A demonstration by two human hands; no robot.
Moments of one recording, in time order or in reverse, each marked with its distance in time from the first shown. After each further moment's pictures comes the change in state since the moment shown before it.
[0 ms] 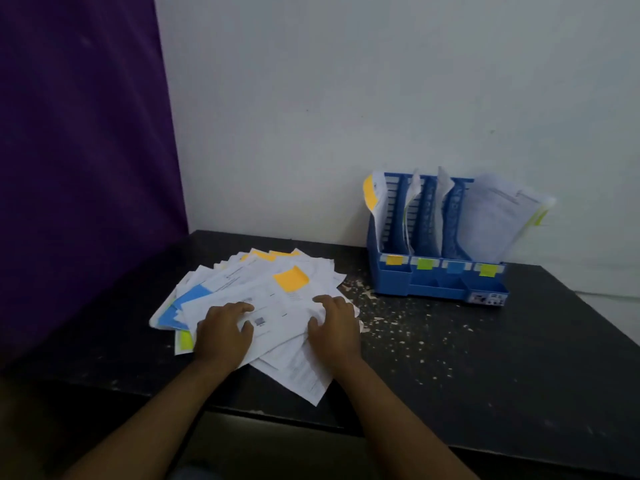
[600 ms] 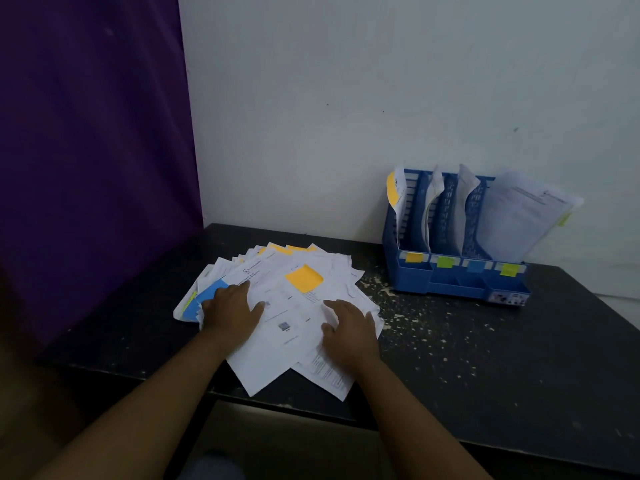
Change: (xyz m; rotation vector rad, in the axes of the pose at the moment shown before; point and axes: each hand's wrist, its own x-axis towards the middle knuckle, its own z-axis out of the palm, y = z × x) left_hand 0.043 -0.031 -0.023 0.283 -0.160 -0.038; right_hand -0.008 -0.011 0.013 -0.109 -0.247 0.036
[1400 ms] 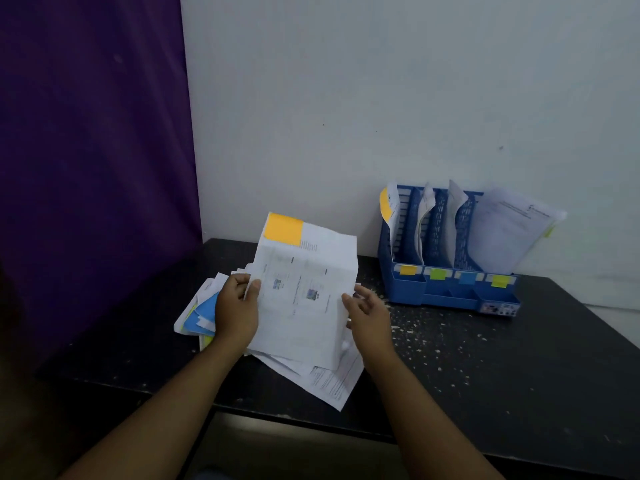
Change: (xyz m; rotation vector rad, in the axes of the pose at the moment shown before) left_hand -0.021 0.049 -0.034 -0.942 0.312 -0.136; right_hand -0.002 -0.013 -0.050 1.014 0.270 0.177
